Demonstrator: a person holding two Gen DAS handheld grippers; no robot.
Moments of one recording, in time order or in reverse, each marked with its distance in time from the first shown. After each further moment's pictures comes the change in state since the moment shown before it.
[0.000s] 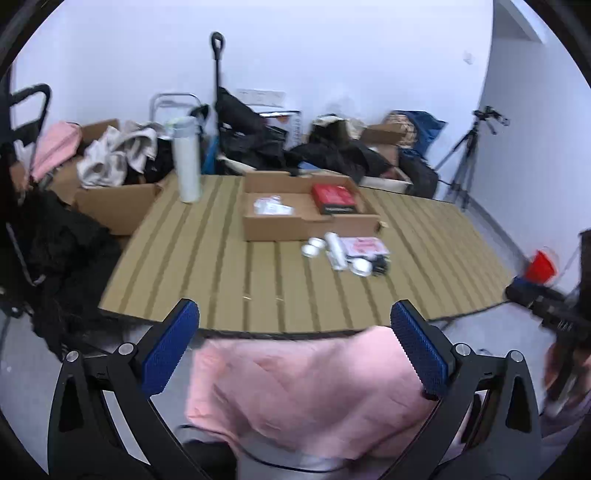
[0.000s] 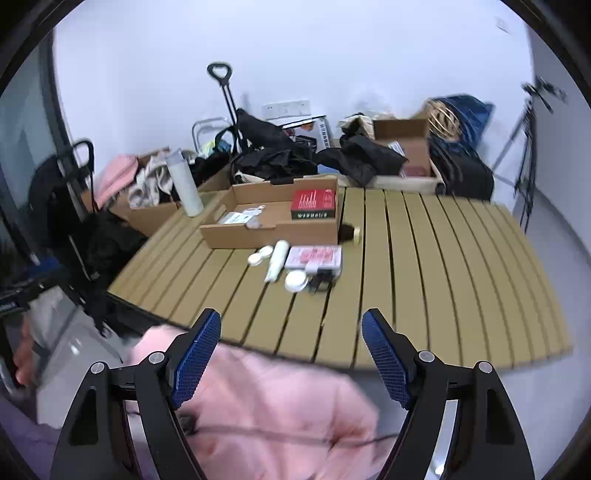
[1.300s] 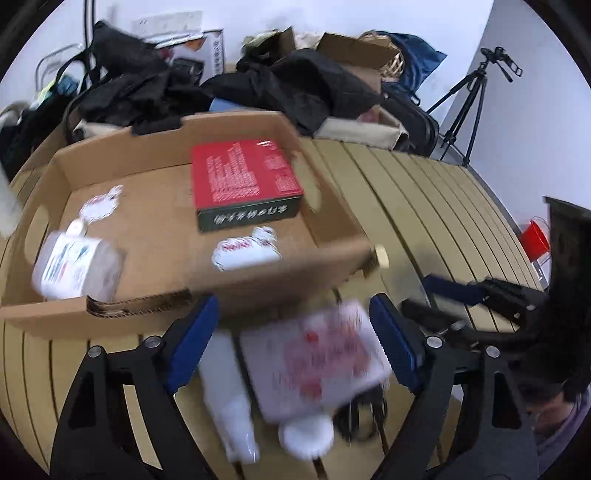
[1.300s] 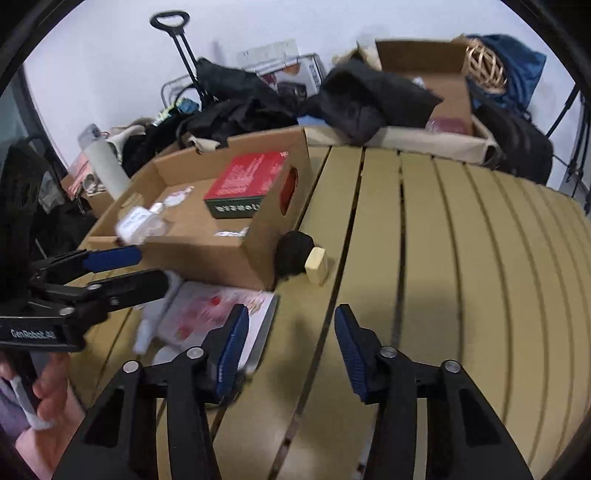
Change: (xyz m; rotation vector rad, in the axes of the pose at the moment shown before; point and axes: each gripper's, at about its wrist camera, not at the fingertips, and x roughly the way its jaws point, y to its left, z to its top) left arm 0.395 -0.114 0.099 0.068 0.221 -0.123; right arm 0.308 -0.130 0.101 -0.057 0.196 0.060
